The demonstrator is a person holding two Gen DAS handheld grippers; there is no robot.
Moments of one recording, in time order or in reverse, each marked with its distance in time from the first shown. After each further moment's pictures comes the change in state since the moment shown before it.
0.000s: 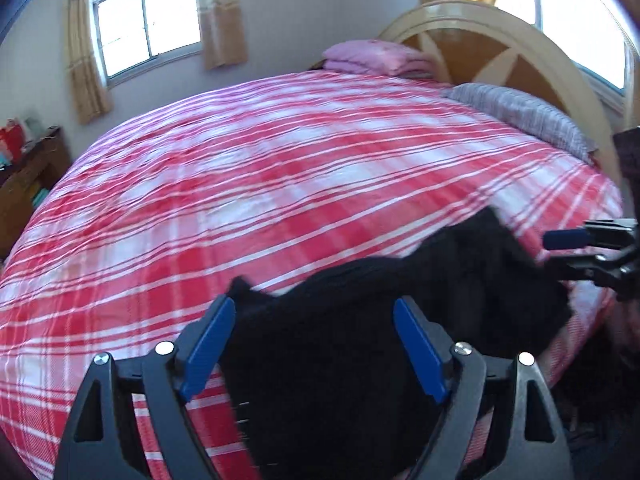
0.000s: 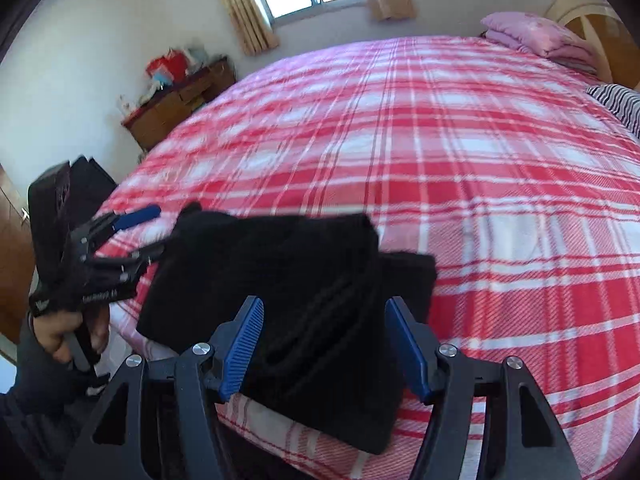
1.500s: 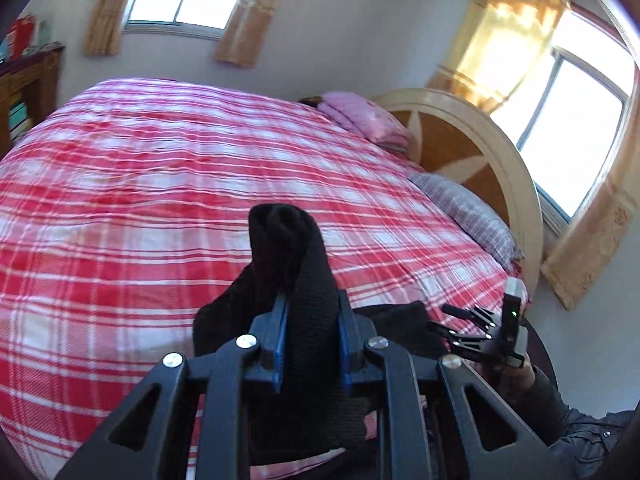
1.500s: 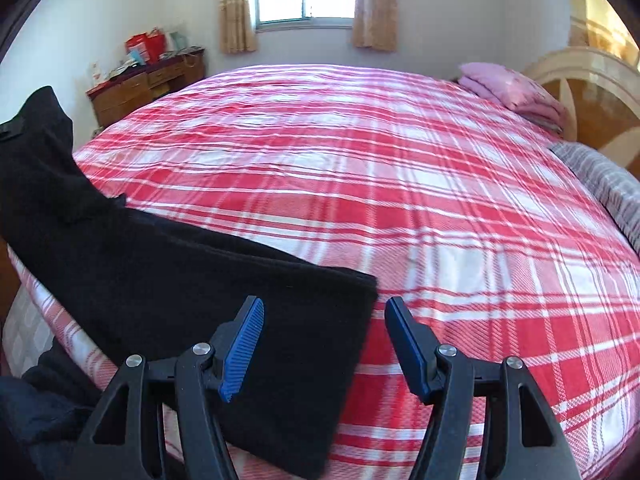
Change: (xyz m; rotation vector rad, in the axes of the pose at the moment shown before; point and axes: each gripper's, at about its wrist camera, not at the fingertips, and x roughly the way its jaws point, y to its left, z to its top) left arm -0.082 0.103 0.030 -0.293 -0.068 -0.355; right arm 0.004 -0.003 -0.003 -0.122 -0.096 -0.274
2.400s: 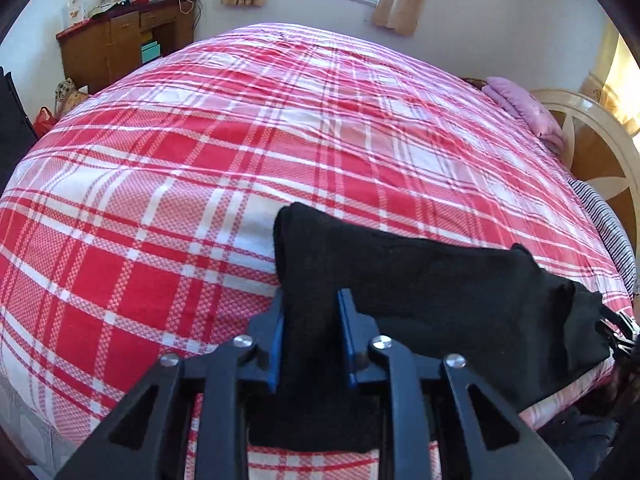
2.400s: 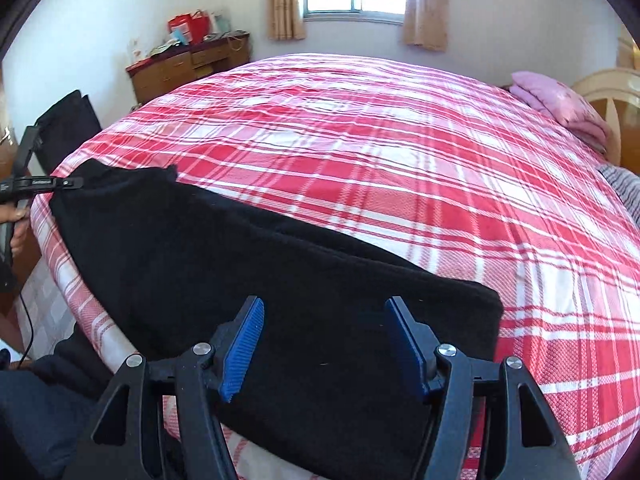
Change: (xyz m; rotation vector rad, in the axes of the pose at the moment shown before) left arm -0.034 0.215 -0.090 -0.245 0.085 0.476; right arm 0.025 0.071 0.001 -0.102 0.026 0.116
